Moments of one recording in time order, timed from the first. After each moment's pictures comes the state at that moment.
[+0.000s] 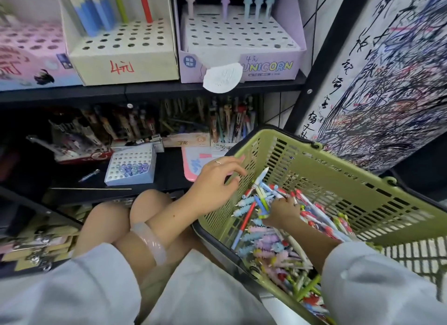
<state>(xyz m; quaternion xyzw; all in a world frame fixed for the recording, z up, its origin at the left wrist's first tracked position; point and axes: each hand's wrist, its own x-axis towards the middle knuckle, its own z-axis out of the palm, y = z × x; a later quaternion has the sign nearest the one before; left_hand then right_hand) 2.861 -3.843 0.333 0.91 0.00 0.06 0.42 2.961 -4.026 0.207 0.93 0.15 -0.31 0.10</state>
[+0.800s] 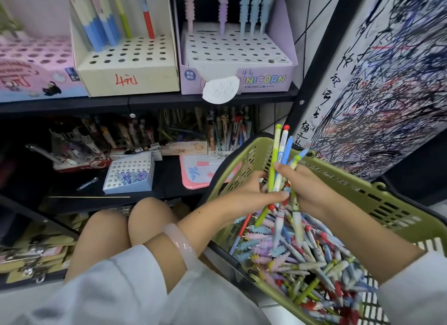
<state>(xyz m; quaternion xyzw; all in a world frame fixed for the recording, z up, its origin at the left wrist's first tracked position) 2.872 -3.896 0.356 0.75 0.07 -0.22 0.62 2.945 -4.026 0.361 0.72 0.06 -0.31 -0.62</state>
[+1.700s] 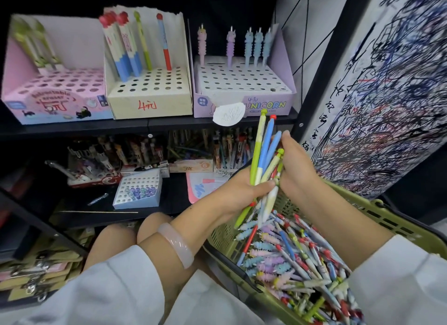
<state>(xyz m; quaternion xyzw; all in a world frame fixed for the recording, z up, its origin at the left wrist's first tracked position) 2.867 -3.875 0.392 0.68 0.01 -0.06 0.73 2.946 -3.962 0.422 0.62 -0.05 -0.16 -0.76</state>
